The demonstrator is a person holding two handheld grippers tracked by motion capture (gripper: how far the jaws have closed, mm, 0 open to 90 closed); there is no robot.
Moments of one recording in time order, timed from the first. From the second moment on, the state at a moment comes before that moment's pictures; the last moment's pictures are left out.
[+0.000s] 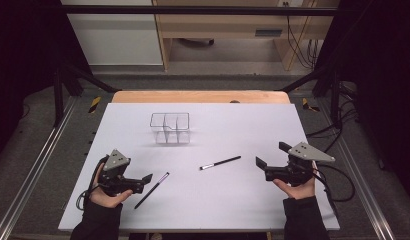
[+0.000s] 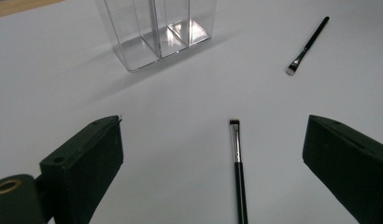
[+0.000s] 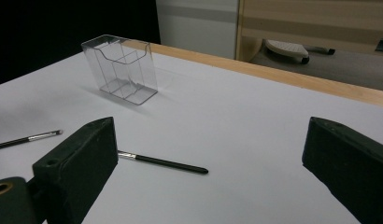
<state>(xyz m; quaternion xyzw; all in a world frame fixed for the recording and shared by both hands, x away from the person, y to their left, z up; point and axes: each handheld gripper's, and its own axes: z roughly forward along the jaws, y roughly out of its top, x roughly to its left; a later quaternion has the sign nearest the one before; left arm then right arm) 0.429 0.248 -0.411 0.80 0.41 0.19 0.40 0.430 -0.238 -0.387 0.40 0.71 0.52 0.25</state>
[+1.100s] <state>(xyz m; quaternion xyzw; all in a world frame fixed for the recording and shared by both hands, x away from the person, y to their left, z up) 0.436 0.219 -0.443 0.86 0.39 0.16 0.28 0.430 -0.236 -0.387 0.40 0.72 0.52 0.24</state>
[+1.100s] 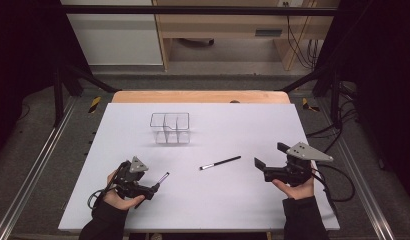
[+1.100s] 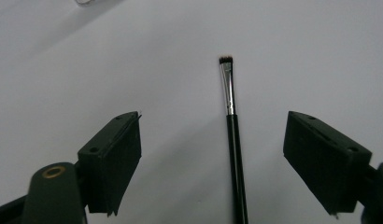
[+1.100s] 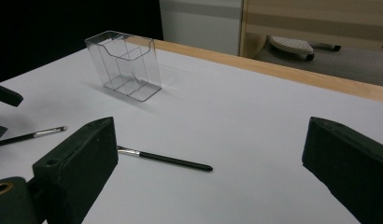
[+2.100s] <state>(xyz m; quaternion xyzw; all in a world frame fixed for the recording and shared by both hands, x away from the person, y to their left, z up) 0.435 0.209 -0.453 0.89 0.38 0.11 0.22 0.431 -0.235 -0.388 0.40 0.72 0.51 0.24</state>
